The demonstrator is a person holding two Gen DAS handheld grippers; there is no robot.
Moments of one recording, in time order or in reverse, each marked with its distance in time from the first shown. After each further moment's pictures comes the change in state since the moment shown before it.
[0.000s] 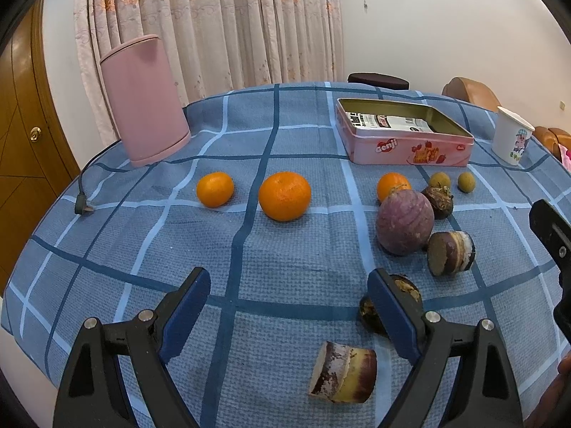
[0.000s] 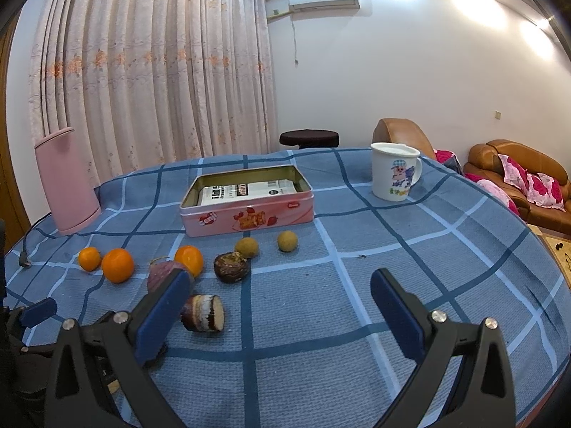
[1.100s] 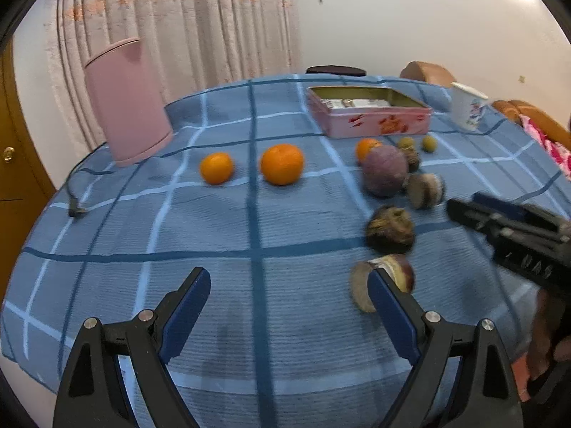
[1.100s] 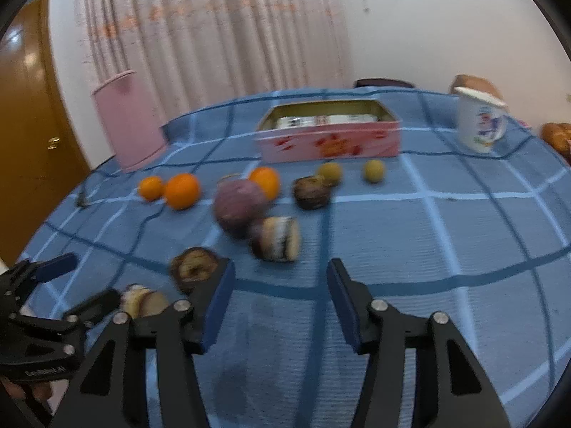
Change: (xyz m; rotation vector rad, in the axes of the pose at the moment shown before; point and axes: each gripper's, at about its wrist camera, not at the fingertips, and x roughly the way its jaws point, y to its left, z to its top) left arm -0.031 0.037 -0.028 0.124 0.013 -0.171; right arm 0.023 0.015 -0.027 -0.068 0.248 0.360
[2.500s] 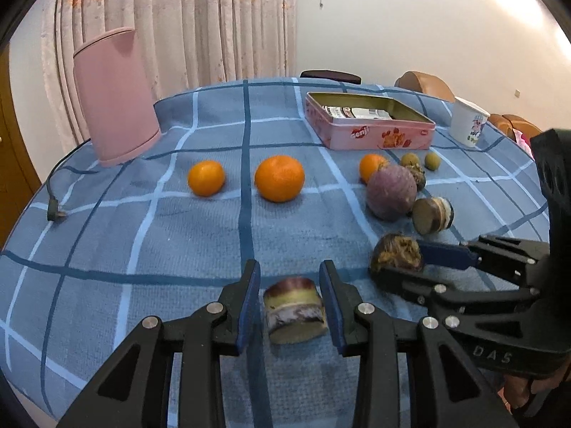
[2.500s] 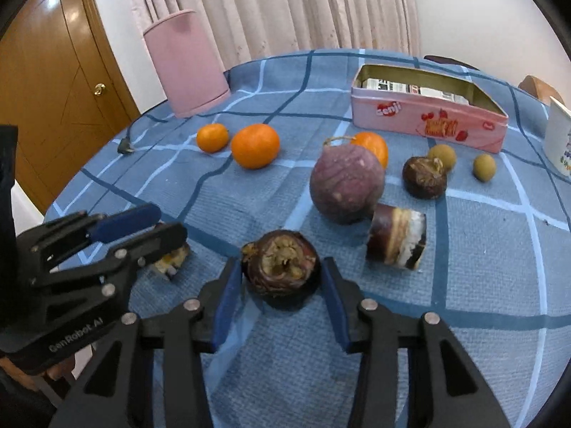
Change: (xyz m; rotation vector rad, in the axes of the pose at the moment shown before) left arm 0.024 0.011 0.018 -0.042 -0.012 -0.047; right arm 0.049 0.044 0.010 -0.136 0.185 0.192
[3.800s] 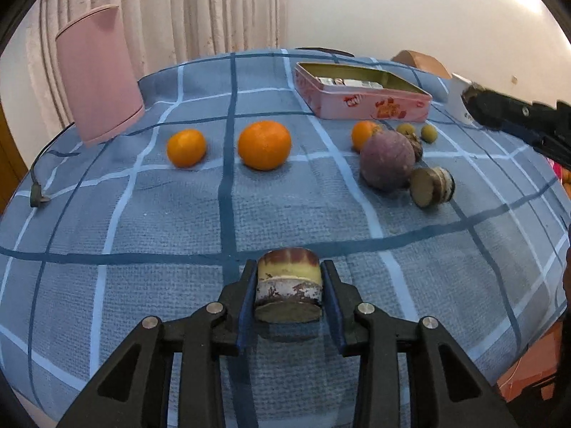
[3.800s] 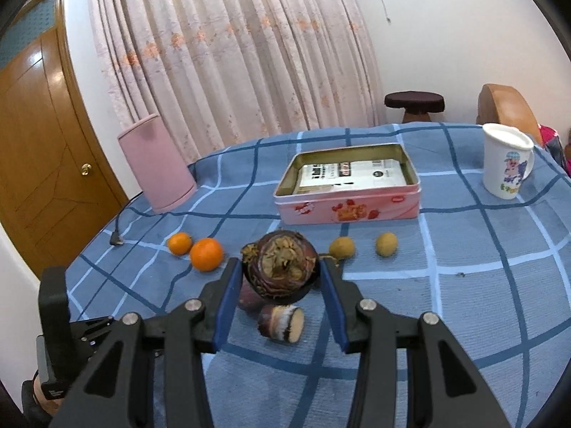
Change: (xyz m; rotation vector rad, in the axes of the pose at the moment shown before) left arm 0.020 -0.001 -0.007 0.000 0.095 -0.030; right arm -0.084 -0.068 0.035 0.131 -0.261 -0.056
